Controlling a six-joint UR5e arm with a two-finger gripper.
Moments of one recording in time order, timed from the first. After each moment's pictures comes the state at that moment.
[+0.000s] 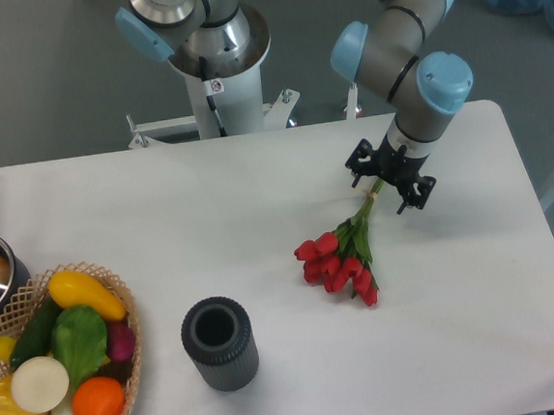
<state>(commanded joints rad) 2.85 -1.92 -1.92 -1.00 1.40 1.50</state>
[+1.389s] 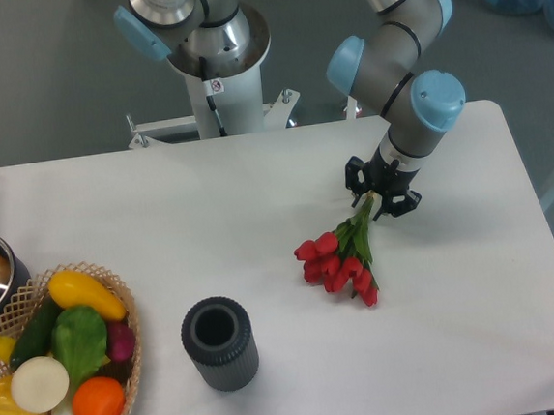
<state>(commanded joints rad) 2.84 -1.95 -1.91 -1.00 1.39 1.48</state>
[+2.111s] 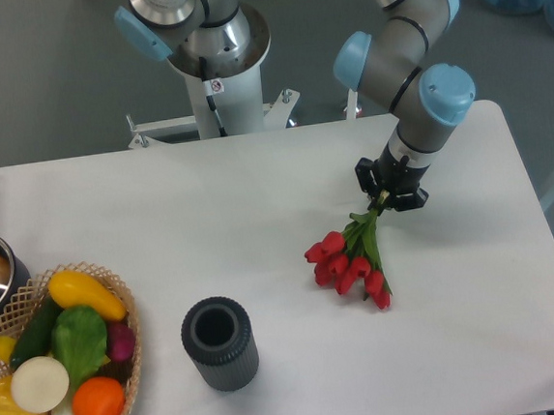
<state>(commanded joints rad) 2.85 -1.89 -1.84 -1.06 1.40 1.48</state>
